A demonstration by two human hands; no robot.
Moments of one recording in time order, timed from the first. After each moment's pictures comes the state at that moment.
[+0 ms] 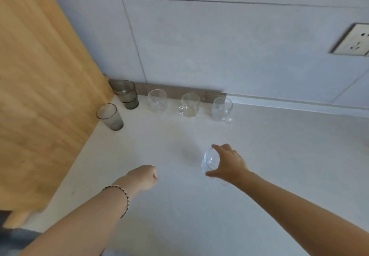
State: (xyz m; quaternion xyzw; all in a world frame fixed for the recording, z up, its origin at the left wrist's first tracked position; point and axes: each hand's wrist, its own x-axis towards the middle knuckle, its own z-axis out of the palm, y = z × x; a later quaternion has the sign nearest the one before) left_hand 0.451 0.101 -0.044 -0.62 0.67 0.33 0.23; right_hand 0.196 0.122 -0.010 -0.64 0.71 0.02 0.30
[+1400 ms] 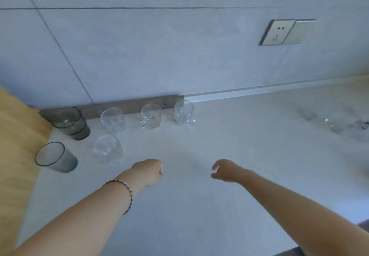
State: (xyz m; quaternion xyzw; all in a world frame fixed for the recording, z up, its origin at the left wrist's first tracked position) left_hand 0.394 0.024 -0.029 -0.43 0.82 0.27 0.27; right_hand 0.165 0.133 -0.036 -0.45 0.79 0.07 0.41
